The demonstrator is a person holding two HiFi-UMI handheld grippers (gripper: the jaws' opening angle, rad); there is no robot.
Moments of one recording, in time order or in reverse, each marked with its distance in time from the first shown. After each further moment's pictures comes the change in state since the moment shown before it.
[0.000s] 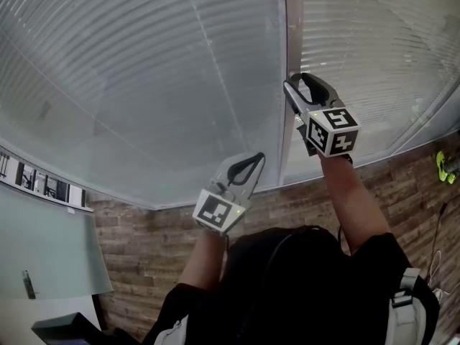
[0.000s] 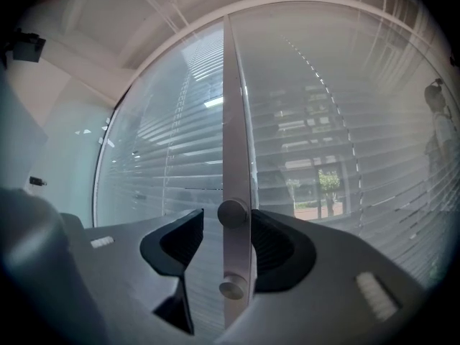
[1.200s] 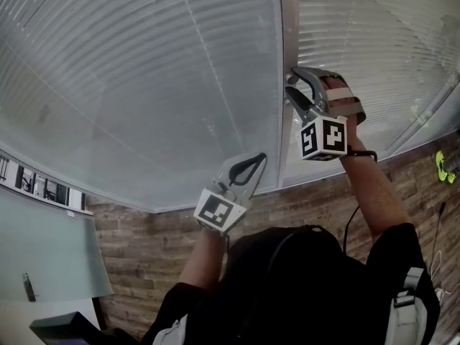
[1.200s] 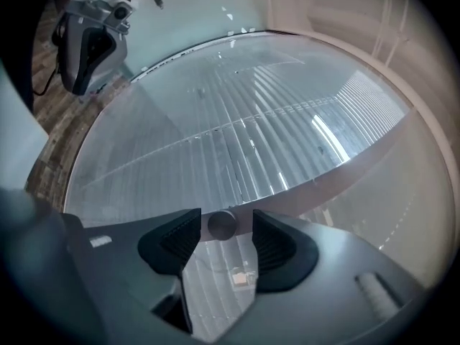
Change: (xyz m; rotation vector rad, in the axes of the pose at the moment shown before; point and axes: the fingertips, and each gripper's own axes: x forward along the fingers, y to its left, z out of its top) left arm 0.010 -0.006 0.005 0.000 0.009 -0.031; right arm 0.000 0.021 0.003 -1.309 0.220 -0.007
